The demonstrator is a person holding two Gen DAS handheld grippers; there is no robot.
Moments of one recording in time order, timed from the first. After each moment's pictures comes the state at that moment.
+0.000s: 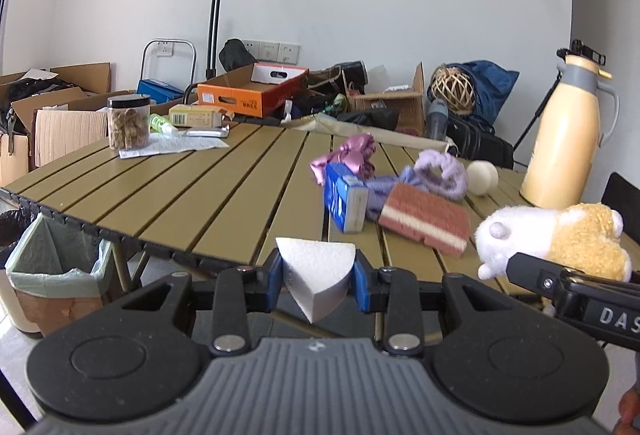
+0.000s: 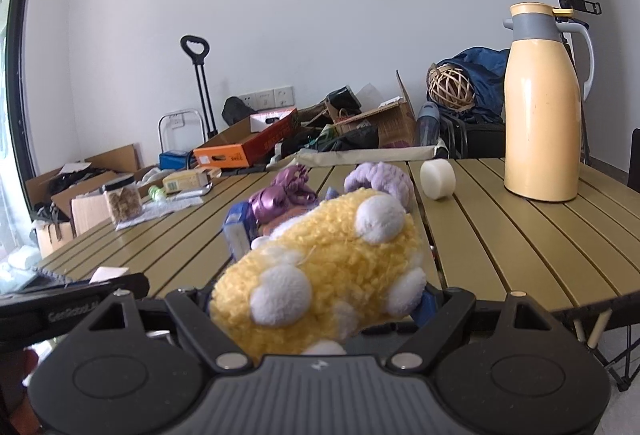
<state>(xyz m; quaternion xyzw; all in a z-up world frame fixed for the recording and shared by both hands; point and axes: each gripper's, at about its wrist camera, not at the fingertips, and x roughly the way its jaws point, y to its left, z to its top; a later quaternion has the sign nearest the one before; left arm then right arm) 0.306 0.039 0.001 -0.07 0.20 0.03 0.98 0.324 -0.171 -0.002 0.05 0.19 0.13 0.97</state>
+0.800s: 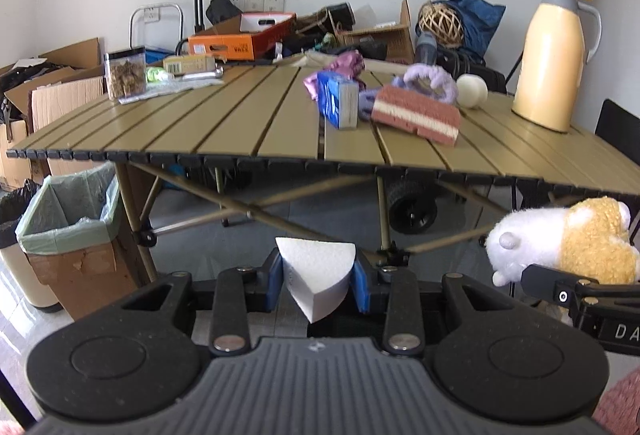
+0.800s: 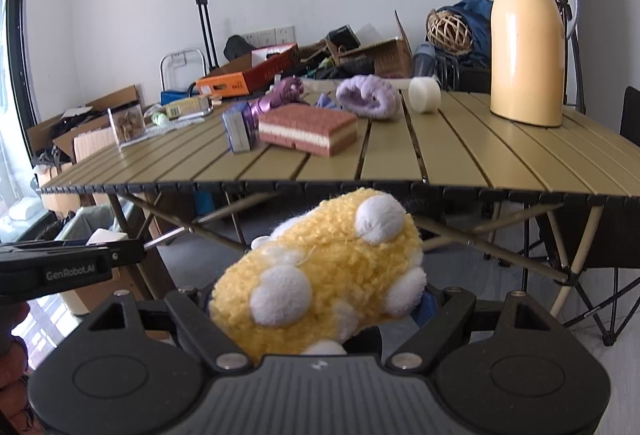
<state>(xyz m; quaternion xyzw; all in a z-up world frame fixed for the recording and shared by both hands) 0.268 0.029 -0.048 -0.03 0.28 0.02 0.96 0.277 -0.188 -0.057 0.03 0.27 0.13 0.95</state>
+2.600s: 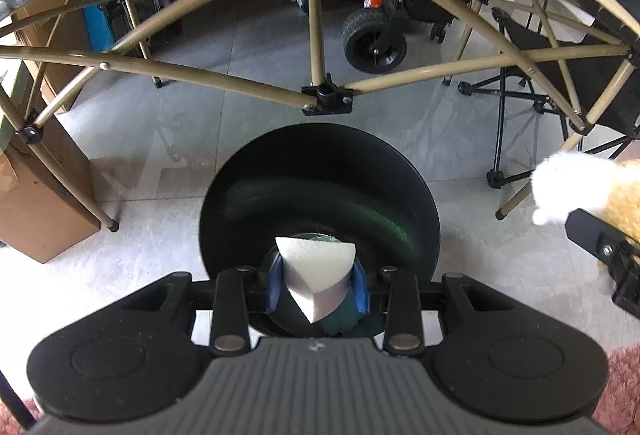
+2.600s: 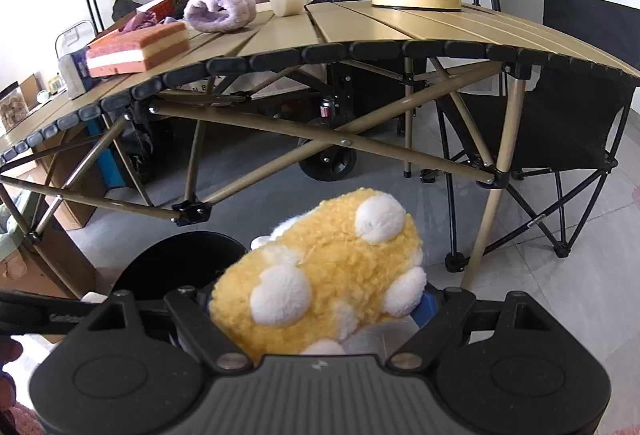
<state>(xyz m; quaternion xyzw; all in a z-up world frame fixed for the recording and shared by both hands) 0.369 -0.046 -0.149 0.00 0.51 -0.03 0.86 0.316 -0.264 -0.136 0.07 0.36 0.00 0.93</state>
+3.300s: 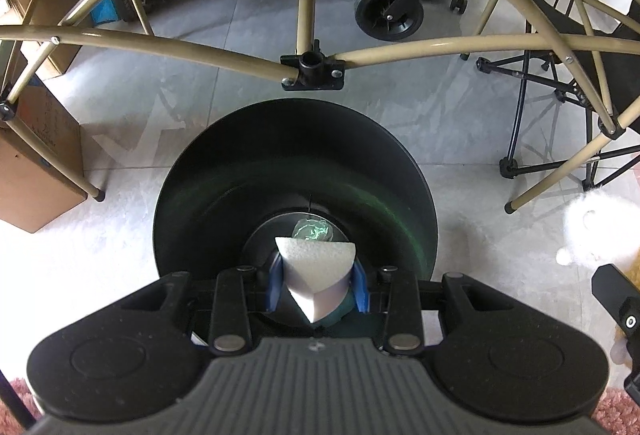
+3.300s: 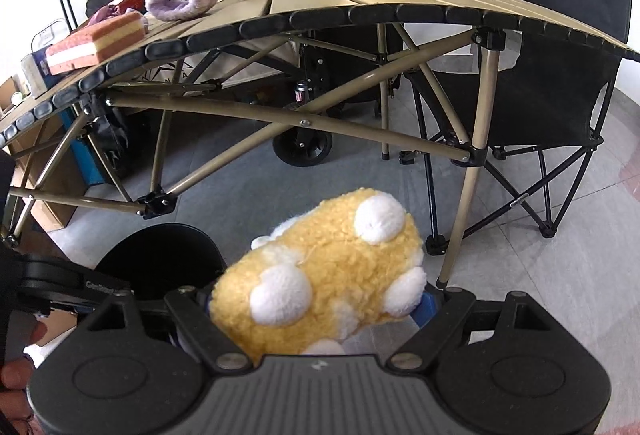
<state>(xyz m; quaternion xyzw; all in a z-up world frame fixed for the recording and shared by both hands) 0.409 -0.072 -0.178 -0.02 0.56 -0.01 0.83 0.324 -0.281 -0.151 0.09 0.38 -0.02 0.92</state>
